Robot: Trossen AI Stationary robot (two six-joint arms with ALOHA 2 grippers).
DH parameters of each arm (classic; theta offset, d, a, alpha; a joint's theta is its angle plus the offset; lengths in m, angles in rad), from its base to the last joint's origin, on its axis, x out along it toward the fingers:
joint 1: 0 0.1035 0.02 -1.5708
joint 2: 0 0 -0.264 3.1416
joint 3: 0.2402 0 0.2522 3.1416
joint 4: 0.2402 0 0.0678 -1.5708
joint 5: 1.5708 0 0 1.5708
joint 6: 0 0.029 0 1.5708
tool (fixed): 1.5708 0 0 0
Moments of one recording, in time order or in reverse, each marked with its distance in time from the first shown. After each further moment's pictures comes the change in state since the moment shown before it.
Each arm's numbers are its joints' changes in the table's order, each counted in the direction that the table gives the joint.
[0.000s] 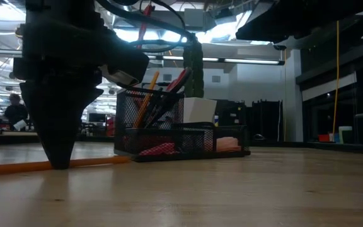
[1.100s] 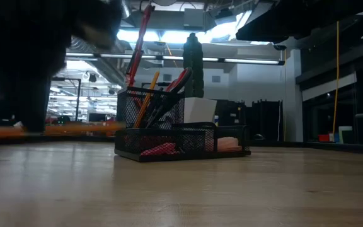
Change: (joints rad) left arm -0.079 -0.109 -0.007 0.065 -0.120 0.067; right arm 0.000 0.000 0.000 0.003 0.000 0.000
